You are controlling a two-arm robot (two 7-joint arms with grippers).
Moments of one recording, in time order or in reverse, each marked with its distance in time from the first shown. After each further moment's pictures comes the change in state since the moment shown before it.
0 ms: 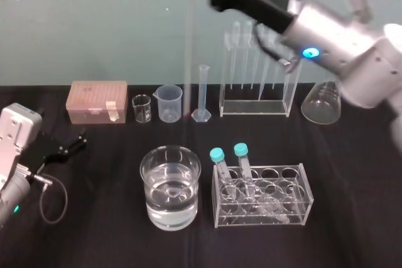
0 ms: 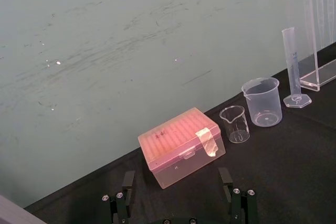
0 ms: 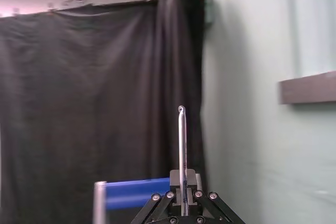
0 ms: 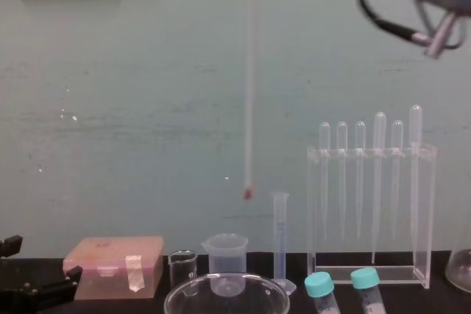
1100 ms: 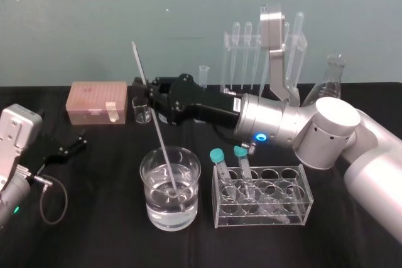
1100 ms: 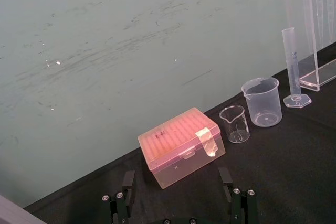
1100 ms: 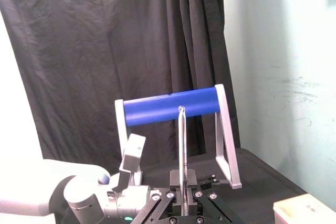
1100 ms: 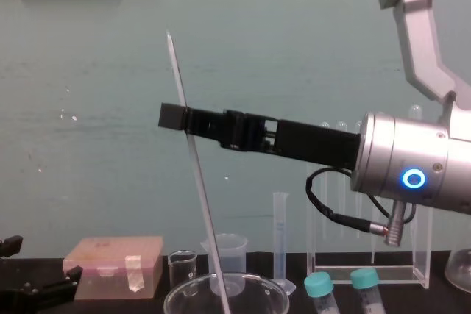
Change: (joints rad) left arm 0.000 0.000 0.000 0.000 0.000 0.000 0.000; right arm -0.038 -0.046 -0.193 0.219 -0.090 -0.053 0.098
